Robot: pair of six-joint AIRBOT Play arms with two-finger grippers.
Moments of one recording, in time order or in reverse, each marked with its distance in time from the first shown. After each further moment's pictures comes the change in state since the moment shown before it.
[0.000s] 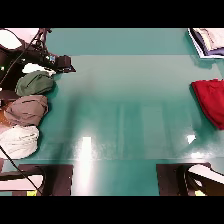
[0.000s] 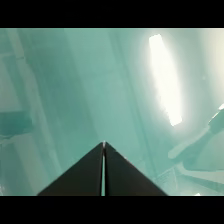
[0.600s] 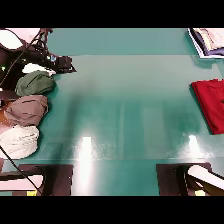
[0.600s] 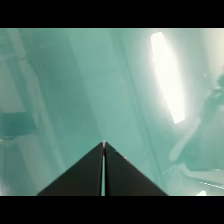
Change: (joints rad) left arm -0.005 0.000 0.000 0.003 -0.002 0.029; right arm 0.293 0.039 0.159 0.097 0.283 0.077
